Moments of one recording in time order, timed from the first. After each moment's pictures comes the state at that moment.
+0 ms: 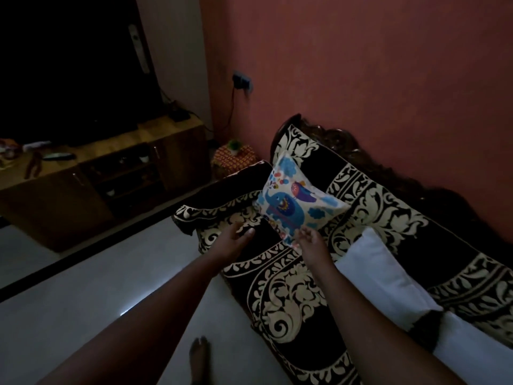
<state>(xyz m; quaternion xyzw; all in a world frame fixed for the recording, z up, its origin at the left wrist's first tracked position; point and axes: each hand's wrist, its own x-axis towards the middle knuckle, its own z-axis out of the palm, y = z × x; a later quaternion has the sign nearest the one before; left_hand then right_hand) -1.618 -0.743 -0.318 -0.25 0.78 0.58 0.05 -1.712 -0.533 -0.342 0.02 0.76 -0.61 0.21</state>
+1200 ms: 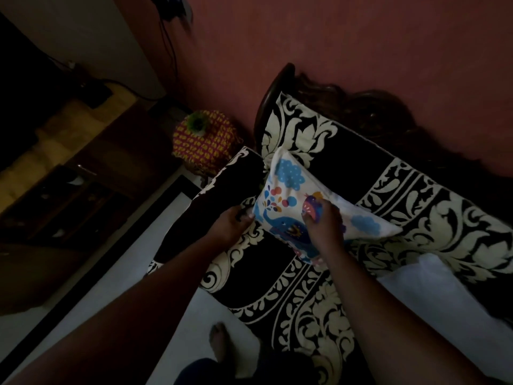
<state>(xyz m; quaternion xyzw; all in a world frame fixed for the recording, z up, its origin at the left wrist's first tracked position) -2.057 -0.901 -0.441 -0.23 0.82 0.45 0.24 -2.101 -0.659 -0.497 0.12 0.90 -0.40 0.12</state>
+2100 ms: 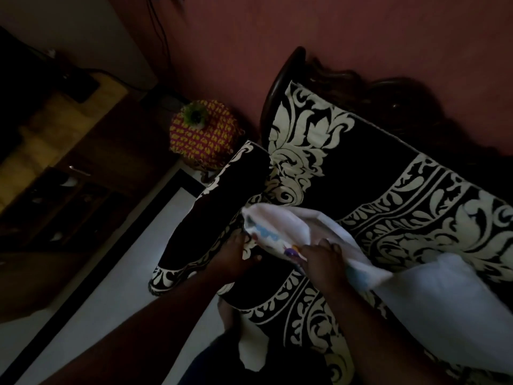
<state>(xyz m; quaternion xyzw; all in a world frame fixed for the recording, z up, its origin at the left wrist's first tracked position) -2.012 -0.942 -0.533 -0.13 0.87 0.36 0.31 -2.043 -0.677 -0.543 -0.15 0.97 -0.01 0.19</state>
